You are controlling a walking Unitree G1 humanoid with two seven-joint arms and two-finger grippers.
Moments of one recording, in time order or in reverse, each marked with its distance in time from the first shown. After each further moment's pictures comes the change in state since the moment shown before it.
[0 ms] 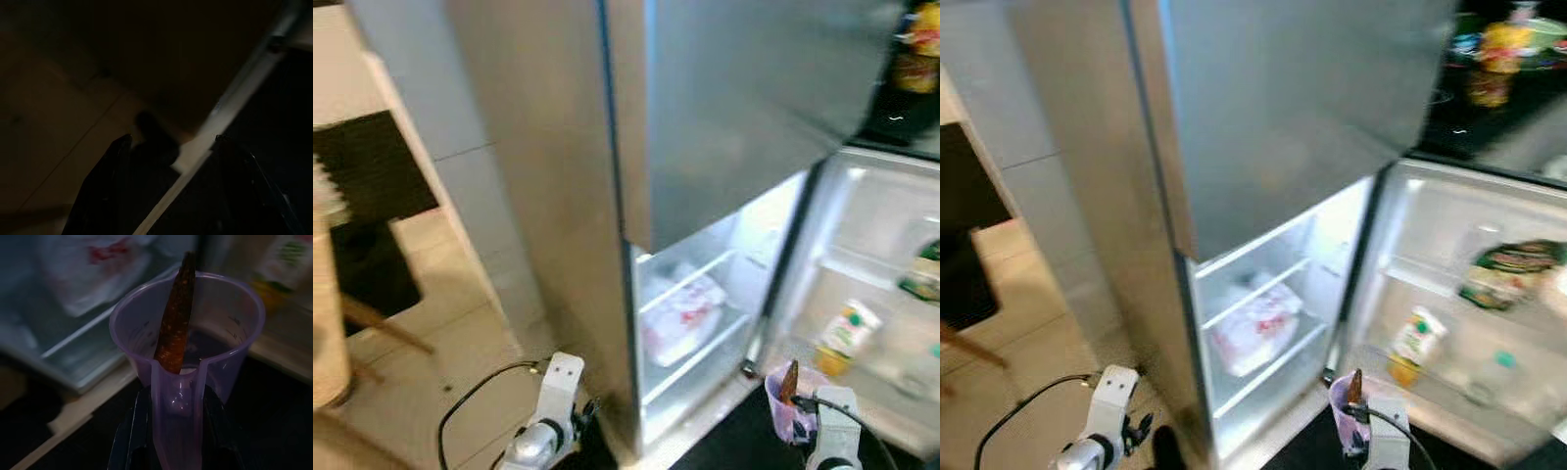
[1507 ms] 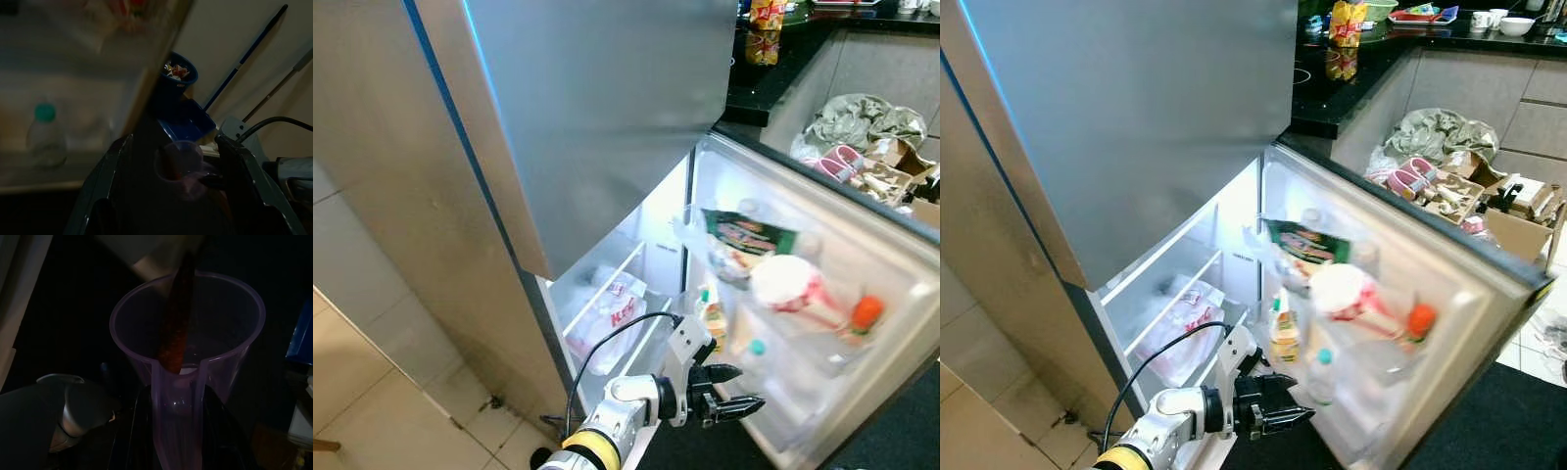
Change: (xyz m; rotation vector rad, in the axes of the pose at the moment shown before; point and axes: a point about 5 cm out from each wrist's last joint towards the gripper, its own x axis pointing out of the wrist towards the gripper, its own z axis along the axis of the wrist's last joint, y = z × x) left arm 0.000 -0.155 0.103 0.068 -0.324 -1.071; right arm -0.043 -0.036 -0.093 0.053 0.368 -0.196
